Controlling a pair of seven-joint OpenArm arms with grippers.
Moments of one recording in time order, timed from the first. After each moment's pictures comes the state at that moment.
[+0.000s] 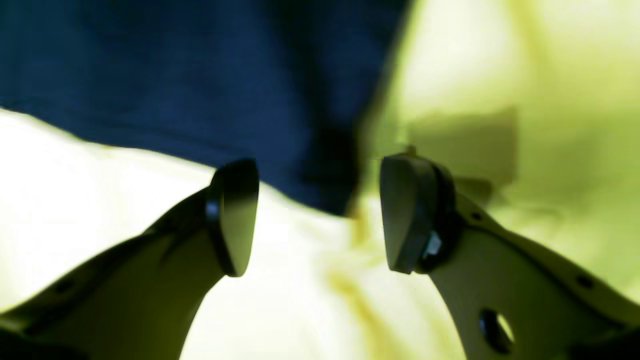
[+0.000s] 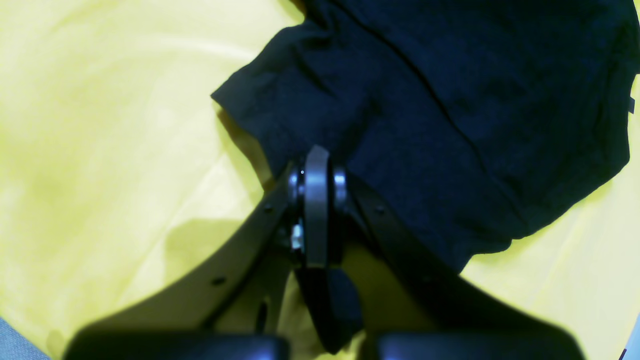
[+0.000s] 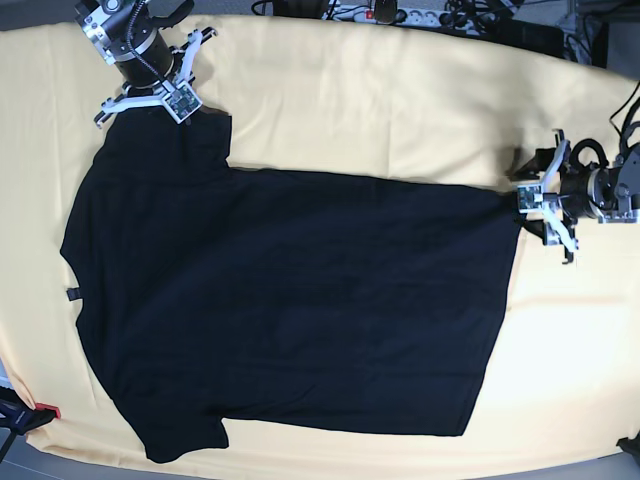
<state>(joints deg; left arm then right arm) -12.0 -65.1 35.5 91.2 -2.3 -47.4 6.1 -39.6 19.4 -2.8 126.0 -10.2 20.5 -34.6</state>
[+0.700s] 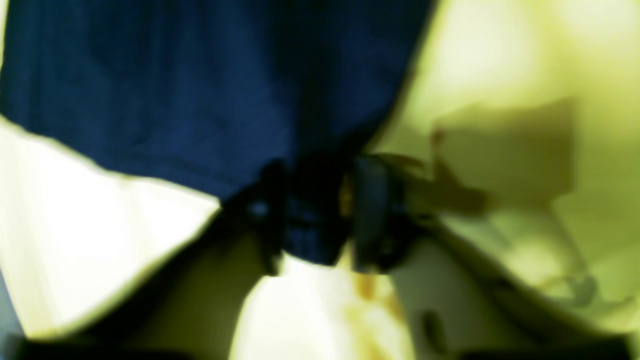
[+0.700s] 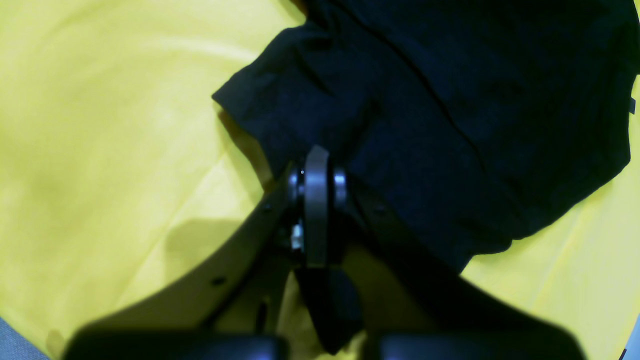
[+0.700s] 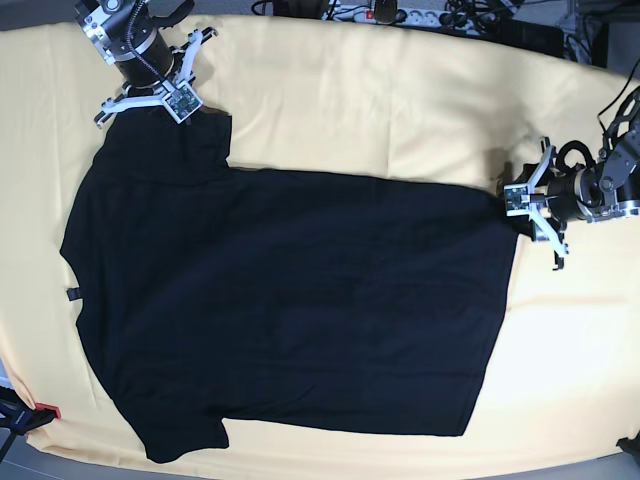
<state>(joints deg) -11.8 -62.7 35.4 92.0 2.0 -41.2 3.2 -39.6 19.4 -2.8 126.0 -10.3 20.5 -34.6</state>
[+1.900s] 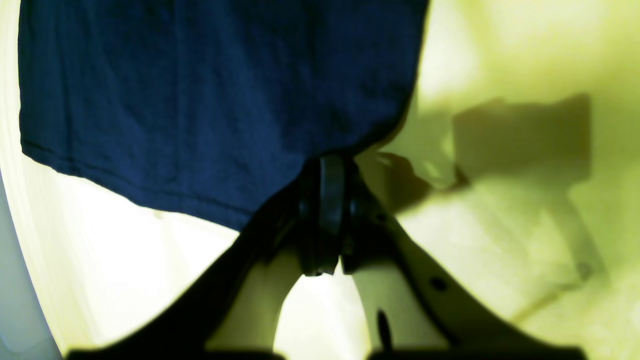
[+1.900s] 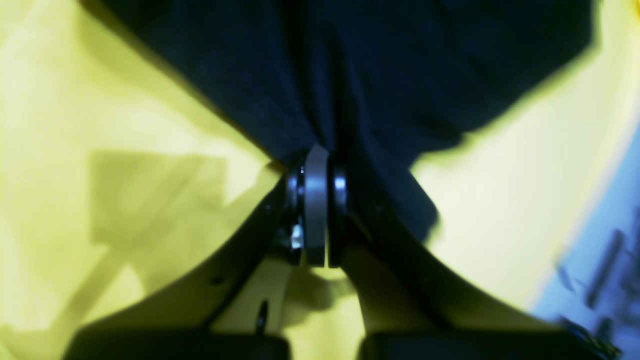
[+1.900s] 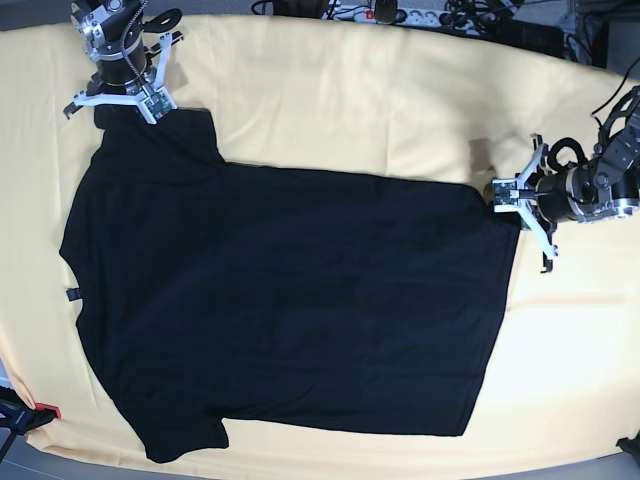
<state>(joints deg) -12.0 -63.1 35.4 97.7 2.0 -41.0 6.5 -40.2 22.5 -2.9 124.9 -19.4 10.8 -45.6</state>
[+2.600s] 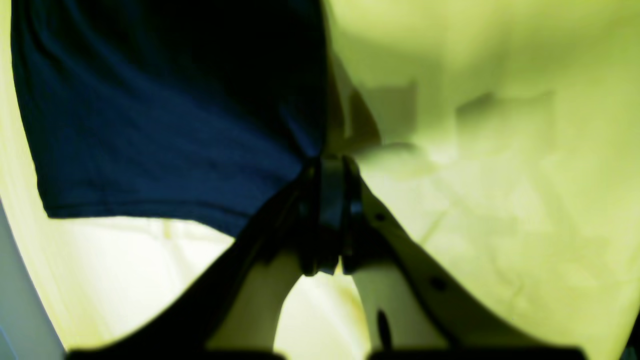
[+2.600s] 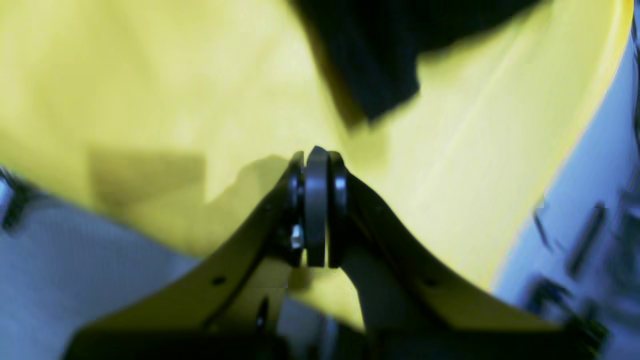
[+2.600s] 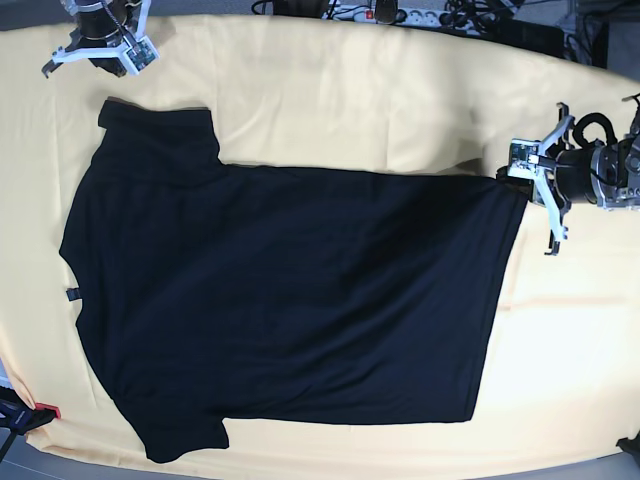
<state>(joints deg) -10.9 -75.5 35.5 112.6 -6.8 -47.3 8.6 -56.6 26.0 1.9 132.8 -16.5 9.3 -40.6</state>
